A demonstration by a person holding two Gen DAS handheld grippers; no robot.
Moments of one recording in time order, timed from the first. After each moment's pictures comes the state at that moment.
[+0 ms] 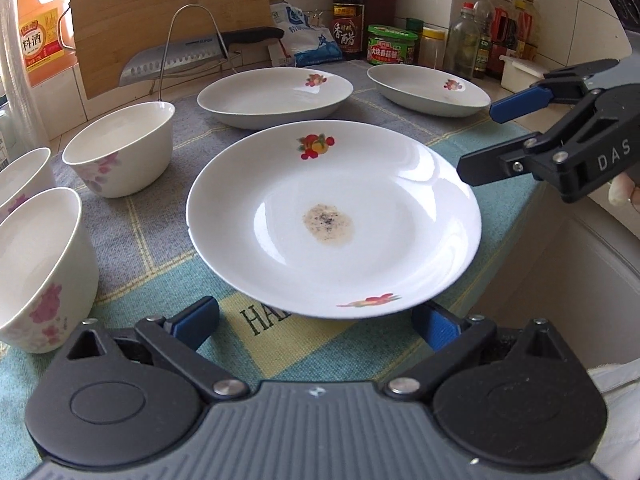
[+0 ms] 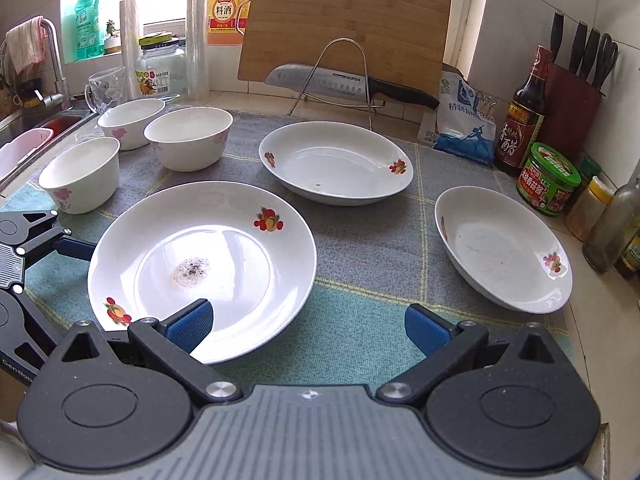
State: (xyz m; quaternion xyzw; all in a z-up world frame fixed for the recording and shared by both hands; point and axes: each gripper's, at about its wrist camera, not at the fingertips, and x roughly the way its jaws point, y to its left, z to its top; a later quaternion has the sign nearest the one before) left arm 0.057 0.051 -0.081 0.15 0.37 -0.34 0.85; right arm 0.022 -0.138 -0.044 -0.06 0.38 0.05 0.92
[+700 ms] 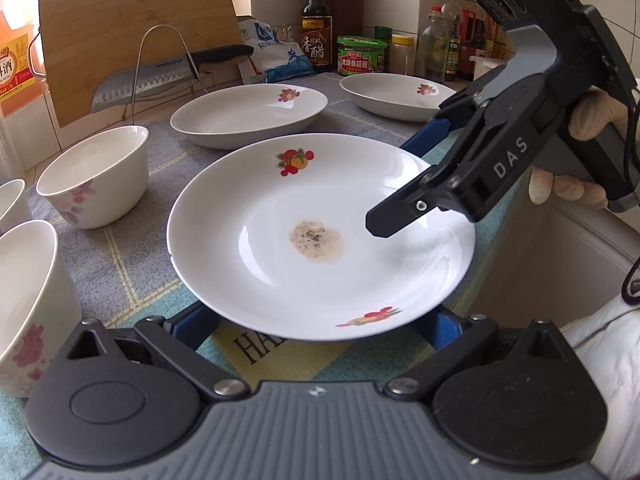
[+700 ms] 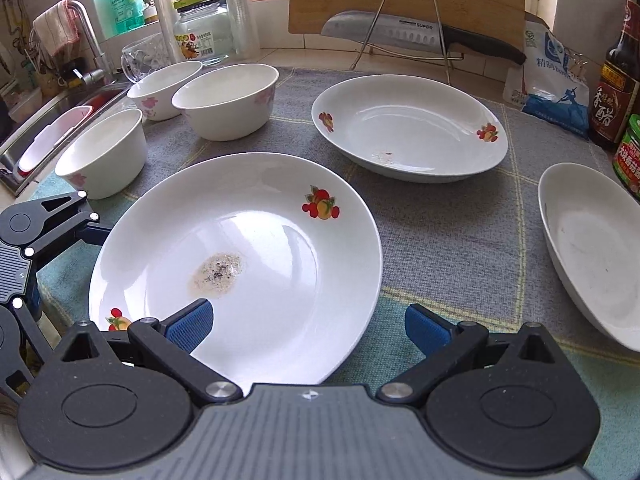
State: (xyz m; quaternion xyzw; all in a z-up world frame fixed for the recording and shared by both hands) left arm 0.063 0.049 -0.085 0.16 0.34 -0.38 0.84; right arm 0.088 -0.136 -0.082 -0.03 0.45 0.17 0.88
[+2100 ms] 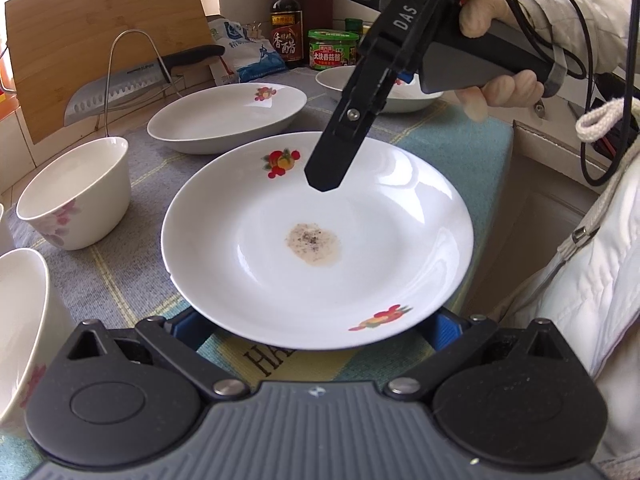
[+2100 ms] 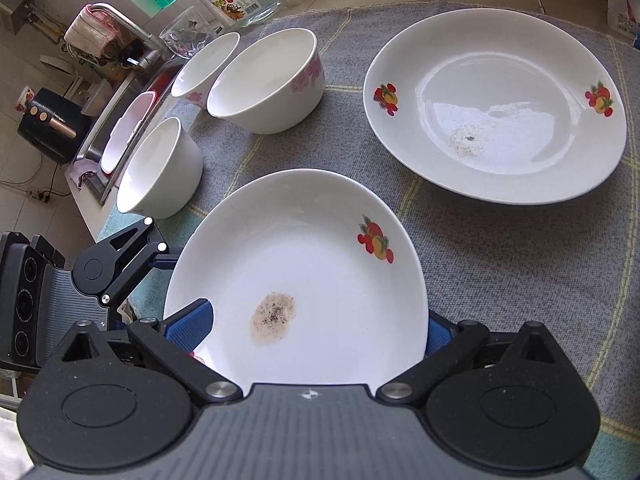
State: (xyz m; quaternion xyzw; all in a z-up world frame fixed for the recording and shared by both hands) left arm 0.074 0.051 -0.085 0.19 0.34 -0.42 0.82; right arm 0.177 -0.149 -0.080 0.08 0.57 0.30 0.76
